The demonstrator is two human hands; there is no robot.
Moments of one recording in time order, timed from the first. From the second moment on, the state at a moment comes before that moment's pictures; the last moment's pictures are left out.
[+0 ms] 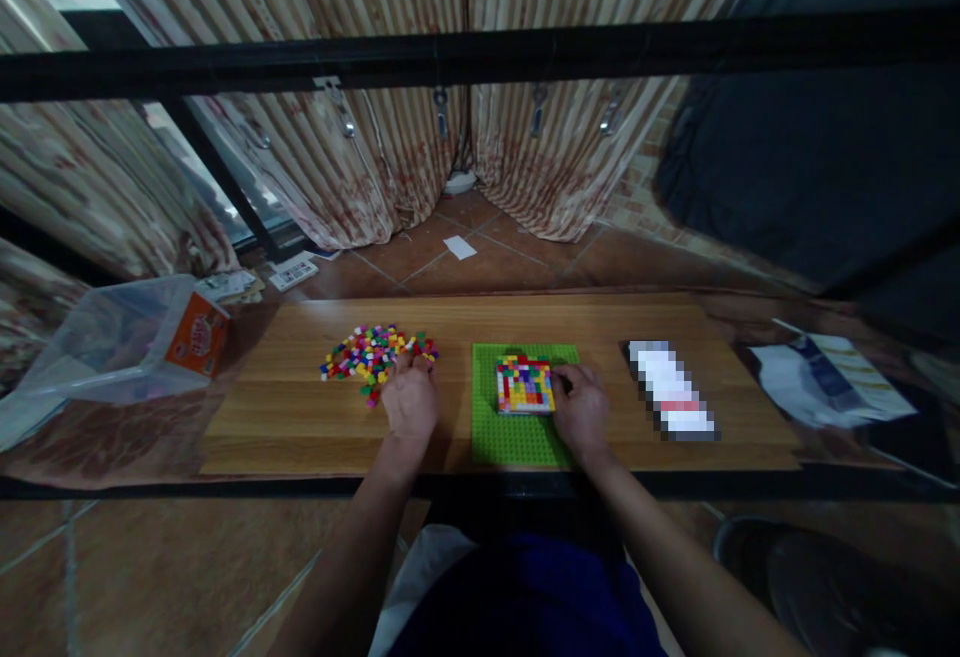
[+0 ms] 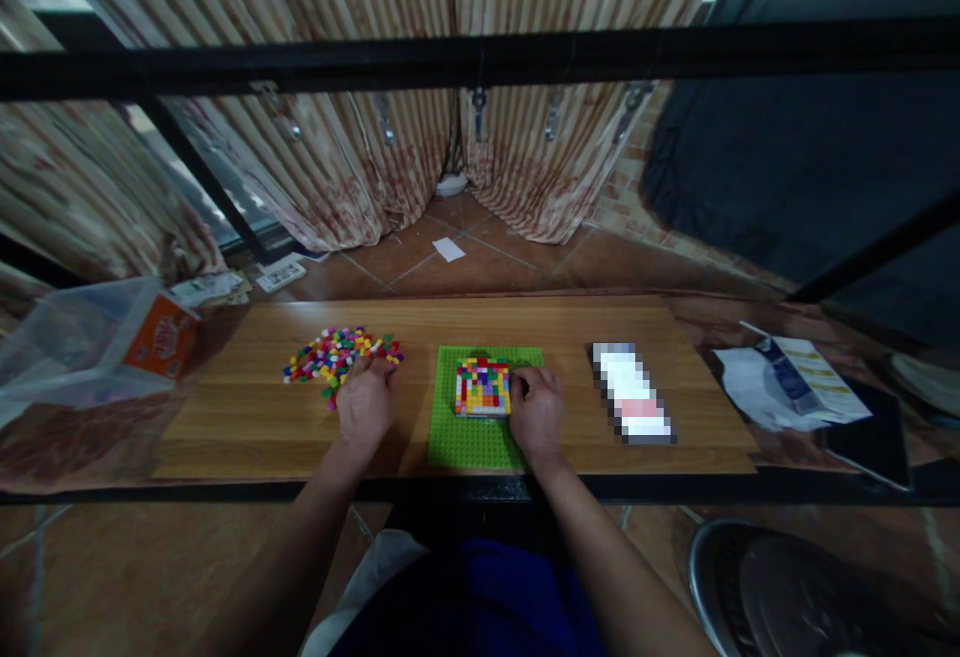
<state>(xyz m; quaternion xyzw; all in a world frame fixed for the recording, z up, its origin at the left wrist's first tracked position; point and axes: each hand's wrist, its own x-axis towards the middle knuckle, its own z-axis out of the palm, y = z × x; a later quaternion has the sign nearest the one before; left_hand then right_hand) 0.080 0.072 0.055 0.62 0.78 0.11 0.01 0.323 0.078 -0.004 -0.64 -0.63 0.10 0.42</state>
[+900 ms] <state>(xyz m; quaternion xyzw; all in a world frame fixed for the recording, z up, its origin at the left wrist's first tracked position) 0.119 0.061 0.027 0.58 0.62 0.40 0.33 0.322 0.077 0.001 -0.64 -0.63 0.10 0.43</state>
